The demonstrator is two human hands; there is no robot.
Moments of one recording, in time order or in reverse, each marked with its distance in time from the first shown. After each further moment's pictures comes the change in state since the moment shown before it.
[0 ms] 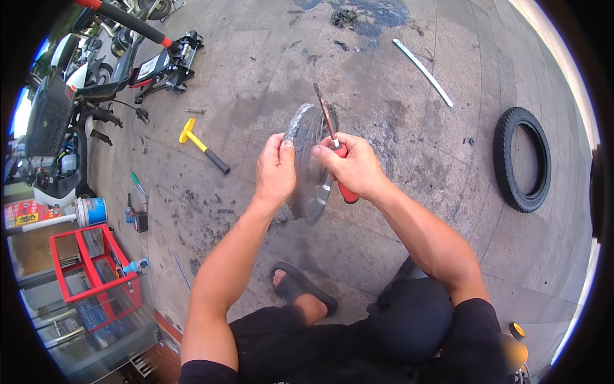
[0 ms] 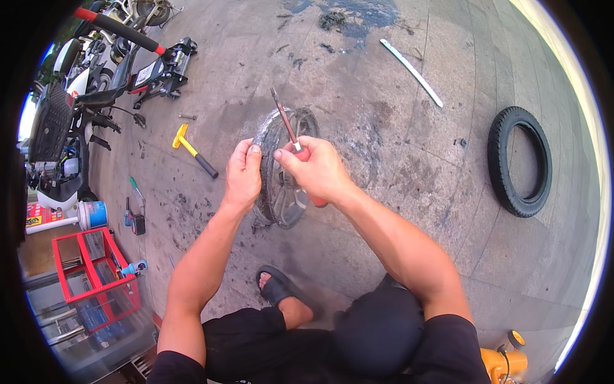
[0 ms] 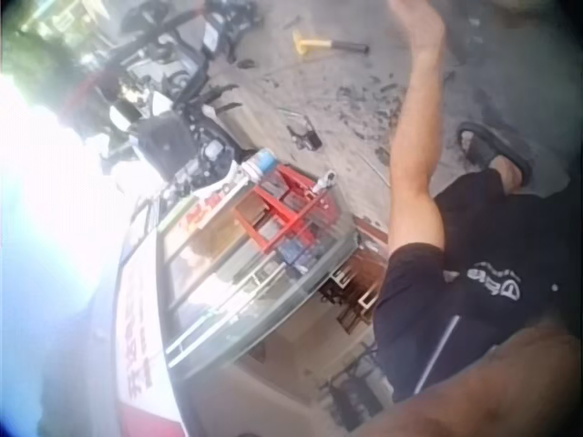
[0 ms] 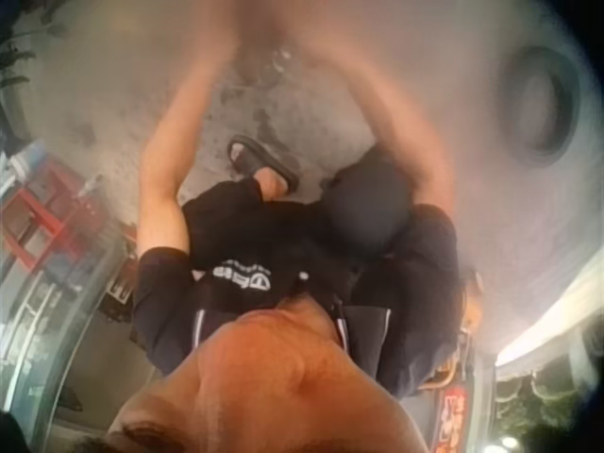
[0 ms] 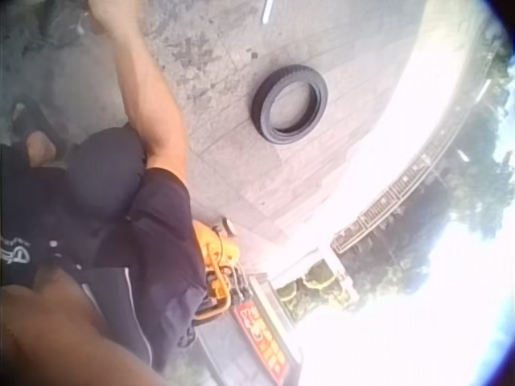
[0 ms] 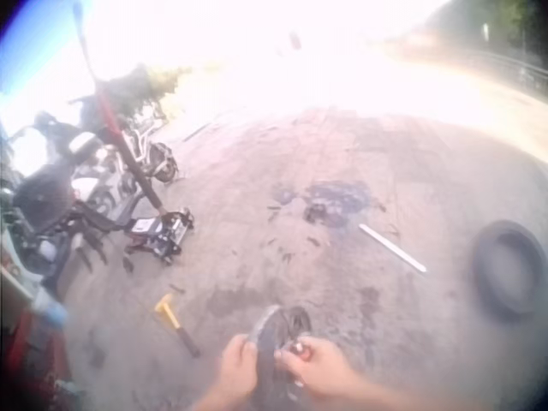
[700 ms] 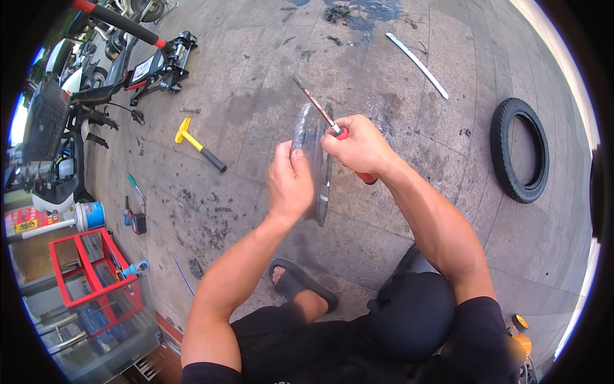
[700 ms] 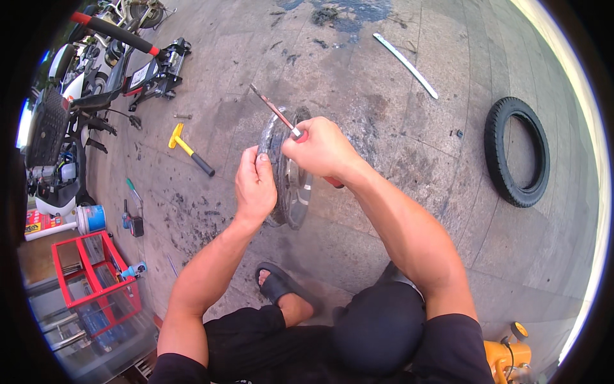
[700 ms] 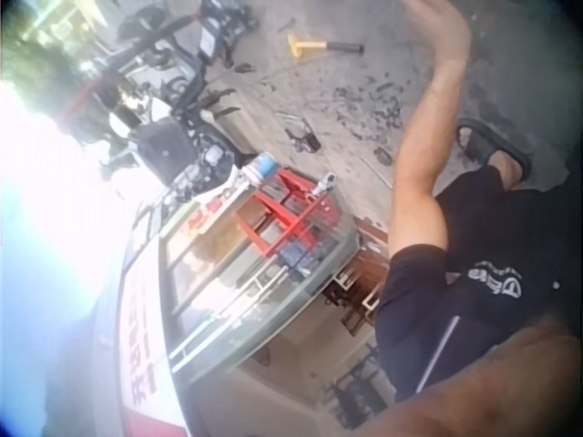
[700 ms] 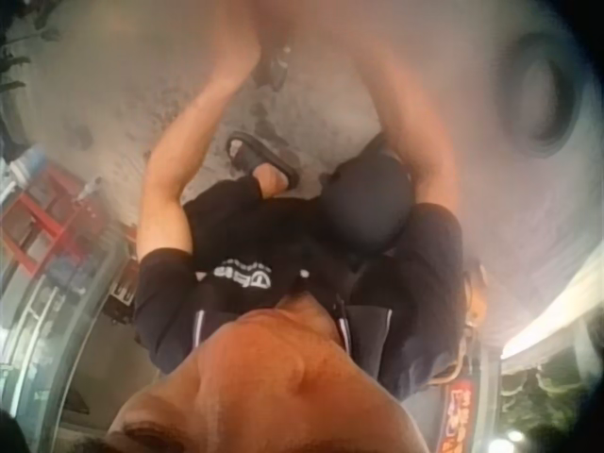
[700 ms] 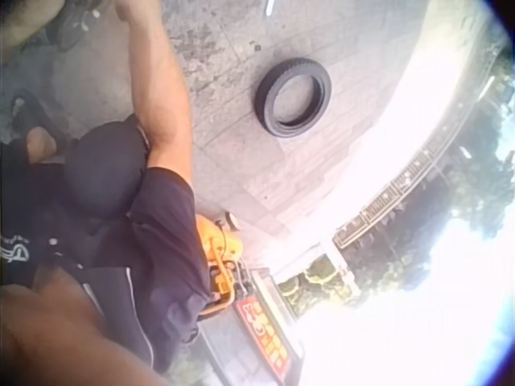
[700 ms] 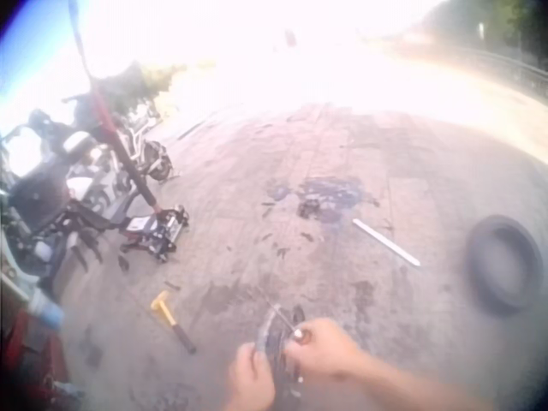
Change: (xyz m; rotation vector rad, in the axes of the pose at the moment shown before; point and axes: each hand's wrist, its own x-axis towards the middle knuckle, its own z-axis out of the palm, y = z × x) left_hand -0.039 0.033 0.030 0.278 0.098 0.159; right_hand 0.007 -0.027 -0.026 -0.369 -0.009 0.042
